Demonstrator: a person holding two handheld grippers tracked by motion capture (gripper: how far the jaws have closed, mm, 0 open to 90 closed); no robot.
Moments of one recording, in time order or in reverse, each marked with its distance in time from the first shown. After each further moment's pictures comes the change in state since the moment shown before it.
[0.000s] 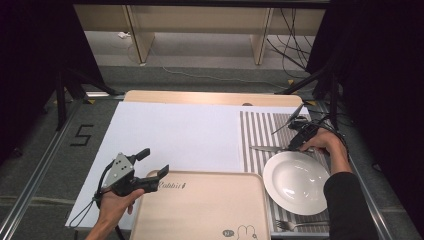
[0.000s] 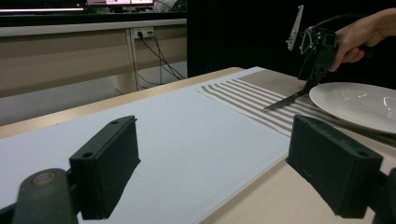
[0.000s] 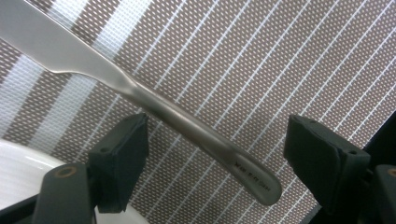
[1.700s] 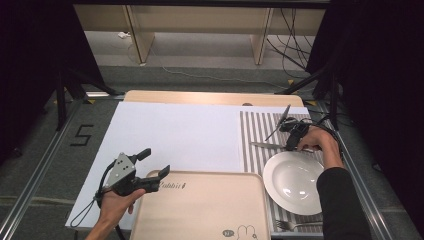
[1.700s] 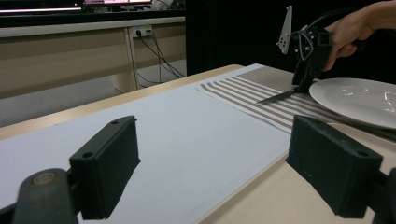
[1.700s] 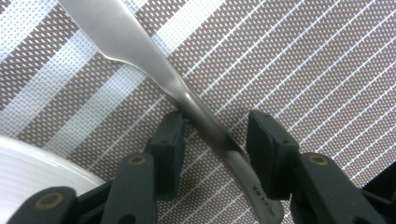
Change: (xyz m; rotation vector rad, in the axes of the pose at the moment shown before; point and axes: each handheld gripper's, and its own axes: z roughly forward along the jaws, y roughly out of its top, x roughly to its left) left arm -0.001 0.000 0.002 0.009 -0.004 0.014; right arm 0.018 0.019 0.001 0.066 -0.014 -0.204
